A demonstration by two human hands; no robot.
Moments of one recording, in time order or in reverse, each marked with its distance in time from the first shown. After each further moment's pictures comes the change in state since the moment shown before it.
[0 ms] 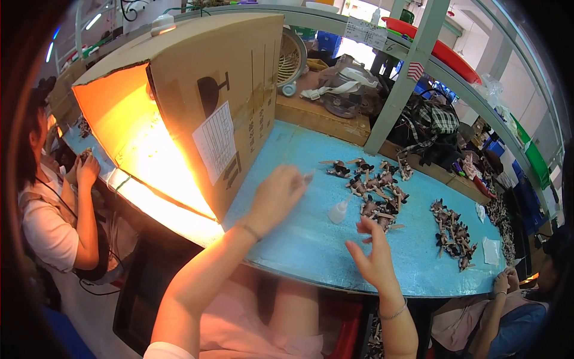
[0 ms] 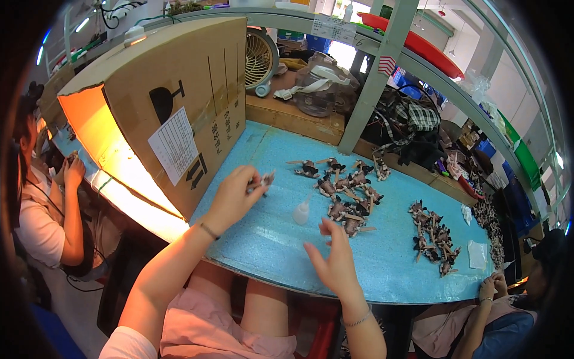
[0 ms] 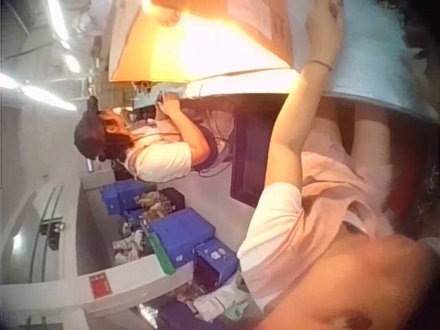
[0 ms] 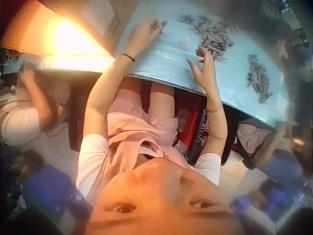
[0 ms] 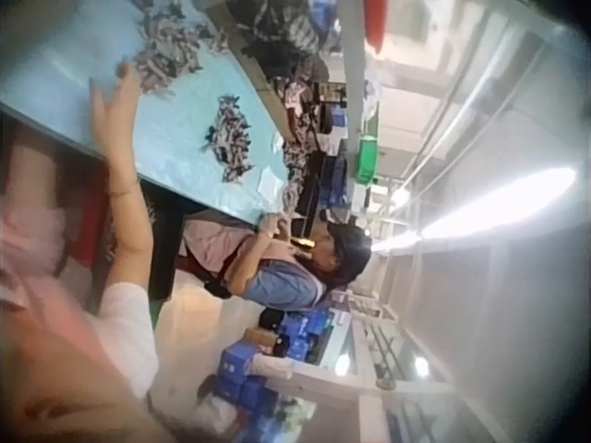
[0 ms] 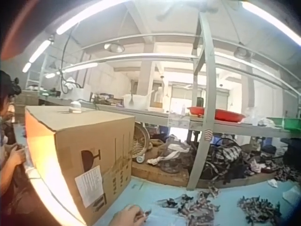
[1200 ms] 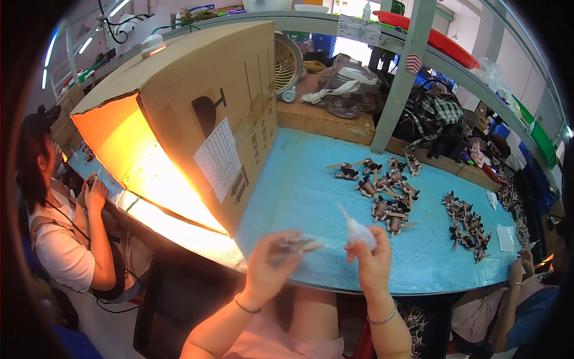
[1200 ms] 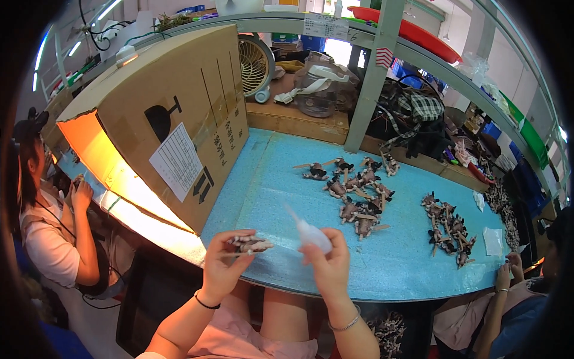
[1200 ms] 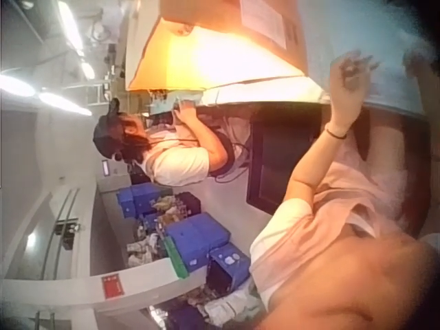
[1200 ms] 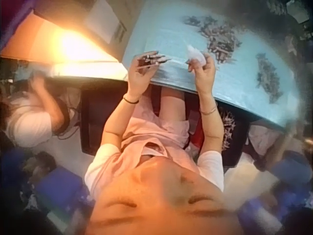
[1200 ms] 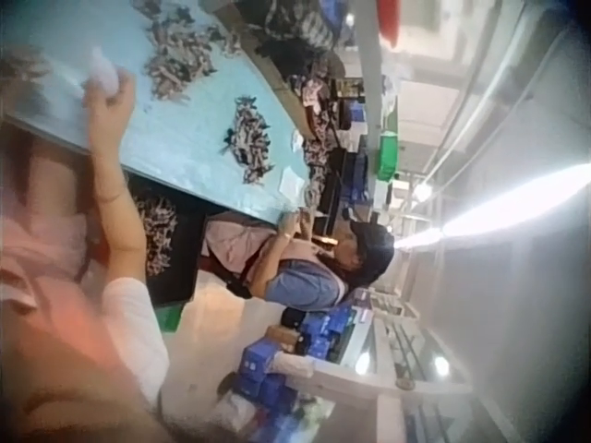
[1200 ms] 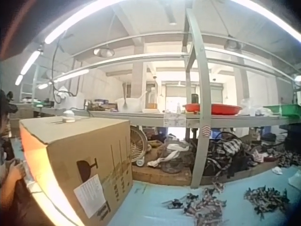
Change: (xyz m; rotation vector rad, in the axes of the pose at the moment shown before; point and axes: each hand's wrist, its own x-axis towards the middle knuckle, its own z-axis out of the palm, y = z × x) left_hand -0.101 0.041 -0.030 -0.588 -0.038 -0.203; right_hand -0.007 -0.021 0.037 0.934 0.179 0.286
